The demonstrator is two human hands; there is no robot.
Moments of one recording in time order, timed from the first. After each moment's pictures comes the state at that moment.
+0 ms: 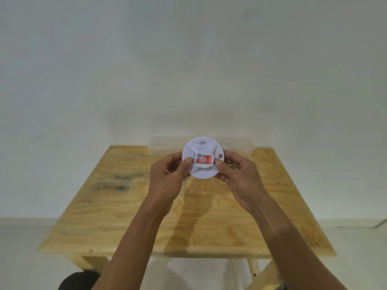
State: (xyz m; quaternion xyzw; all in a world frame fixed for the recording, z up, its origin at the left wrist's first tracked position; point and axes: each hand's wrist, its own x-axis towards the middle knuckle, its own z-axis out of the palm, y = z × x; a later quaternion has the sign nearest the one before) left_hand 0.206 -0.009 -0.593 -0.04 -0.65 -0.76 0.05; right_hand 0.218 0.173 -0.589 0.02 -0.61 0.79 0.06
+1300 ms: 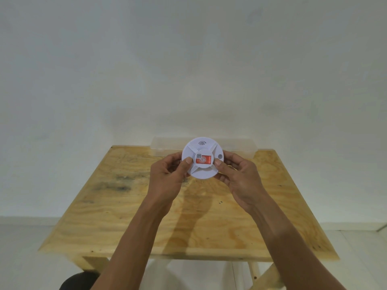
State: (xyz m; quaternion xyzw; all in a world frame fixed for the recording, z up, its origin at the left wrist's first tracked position) left_hand 0.203 -0.014 -0.591 -0.03 -0.66 -0.75 0.05; right_hand 0.211 0.167 -0.590 0.00 -0.60 0.80 0.05
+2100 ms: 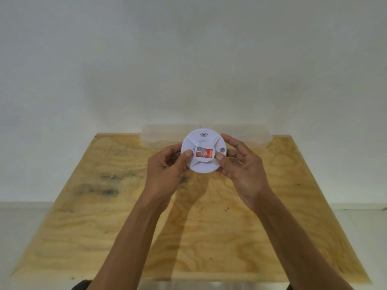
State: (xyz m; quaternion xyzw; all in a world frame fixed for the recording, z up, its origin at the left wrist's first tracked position) left_hand 0.131 -0.006 -0.616 0.01 -0.67 -0.74 0.01; right_hand 0.146 0.174 -0.618 -0.01 -0.63 0.77 0.05
